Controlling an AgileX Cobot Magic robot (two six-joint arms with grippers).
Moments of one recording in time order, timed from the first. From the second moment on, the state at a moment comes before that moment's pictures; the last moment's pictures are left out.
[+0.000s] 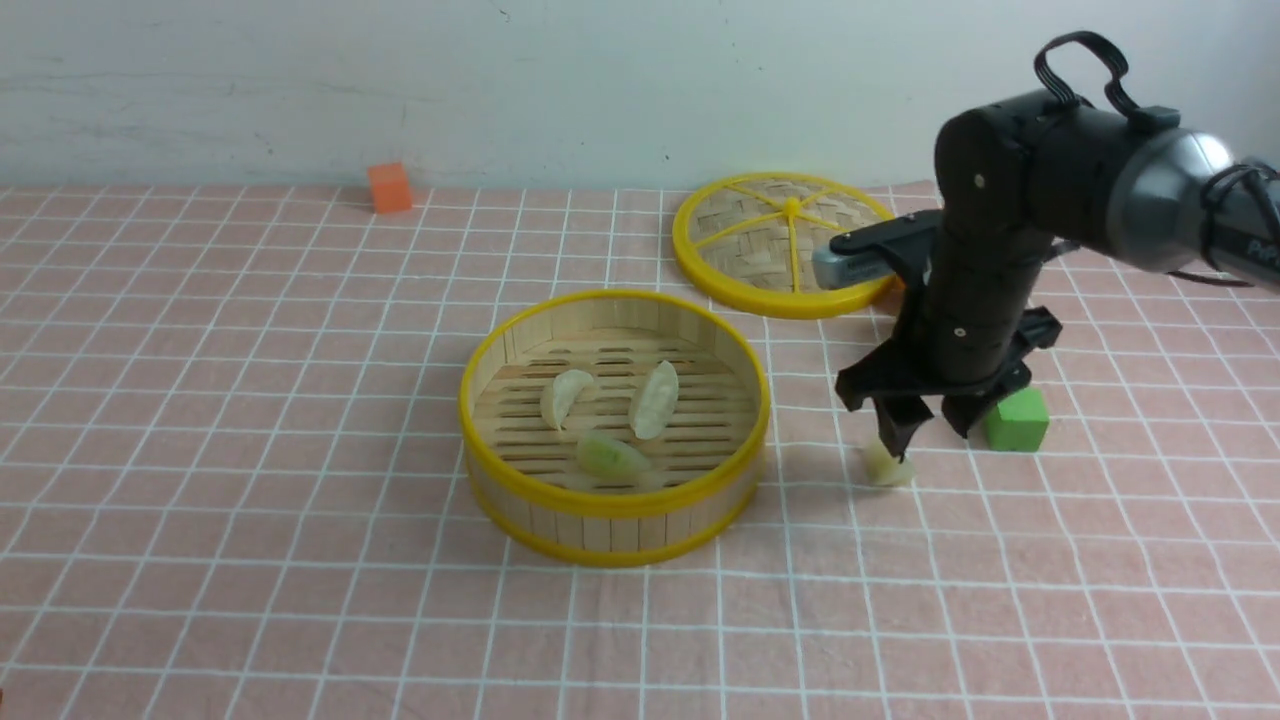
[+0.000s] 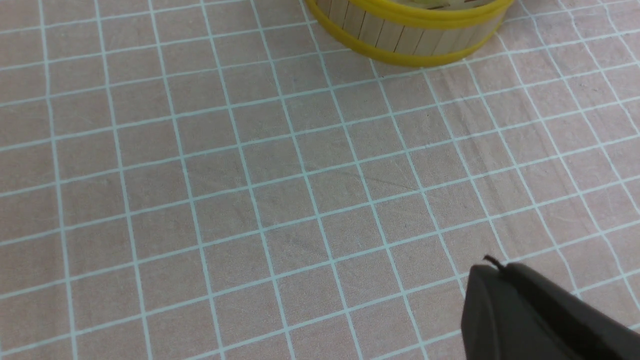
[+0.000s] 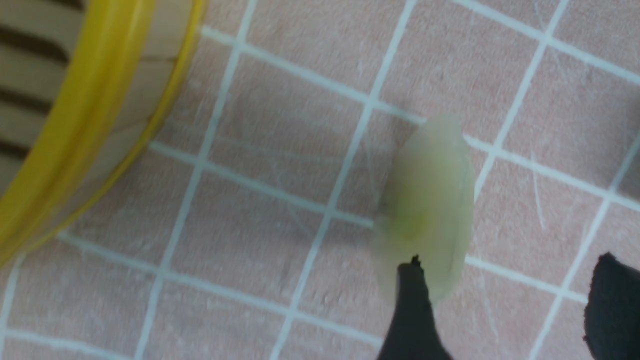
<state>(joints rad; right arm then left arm) 0.29 2.12 -1.76 0.00 1.07 0.05 -0.47 0.49 -0.79 0.03 1.07 -0.21</state>
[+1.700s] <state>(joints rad) 0.54 2.26 -1.96 0.06 0.98 -0.03 -0.47 0.49 -0.79 0.01 1.09 -0.21</state>
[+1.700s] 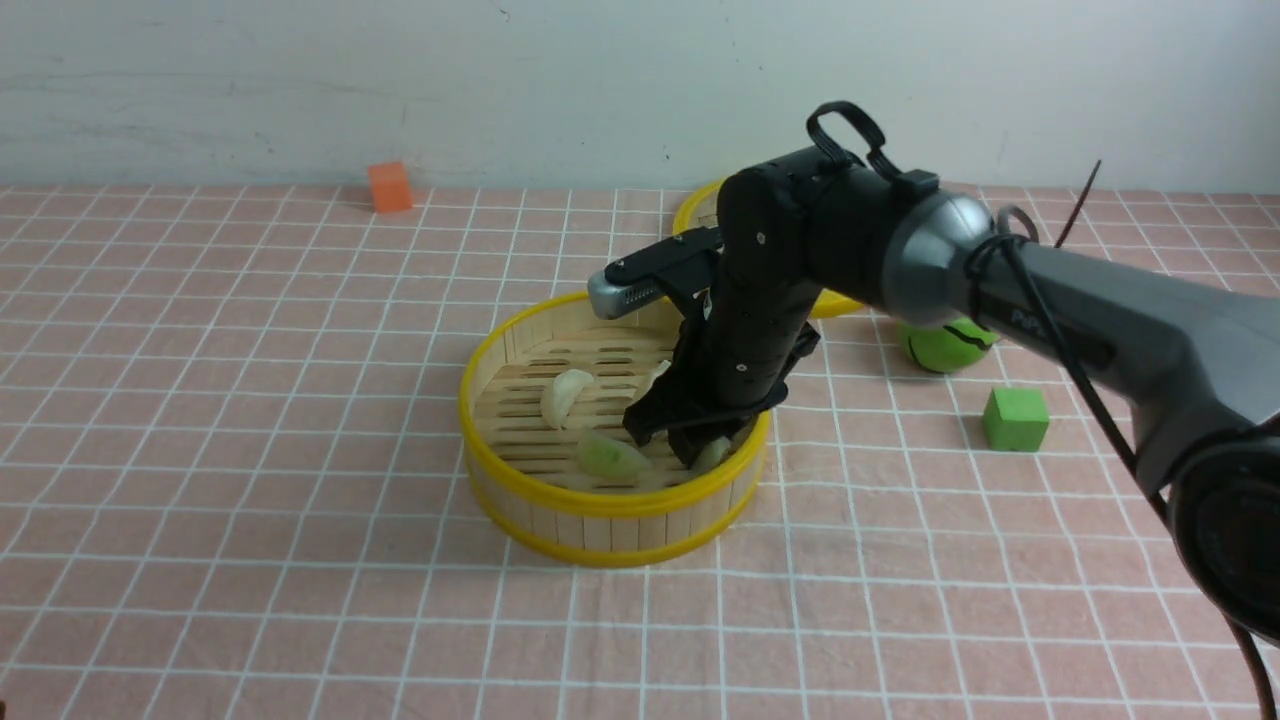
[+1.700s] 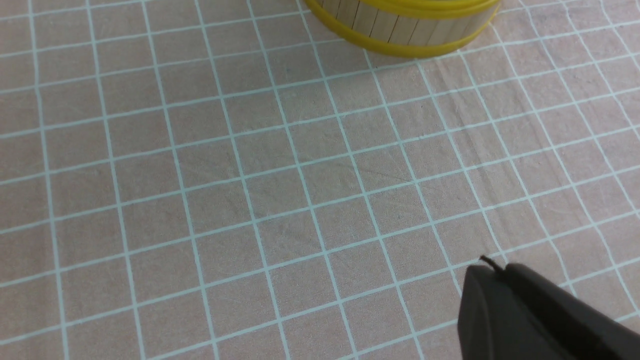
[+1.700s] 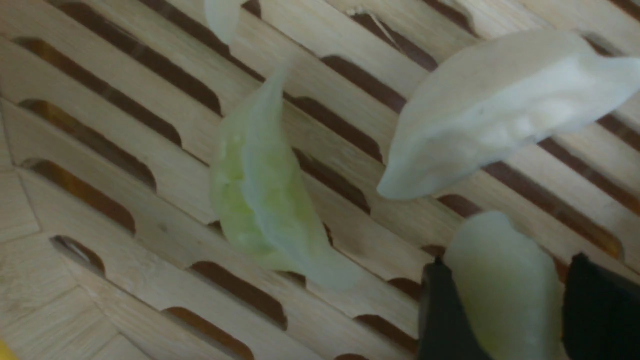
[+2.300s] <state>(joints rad) 0.54 1.90 -1.99 0.05 1.24 -0.10 -0.47 0.30 -0.42 0.01 0.63 -0.22</state>
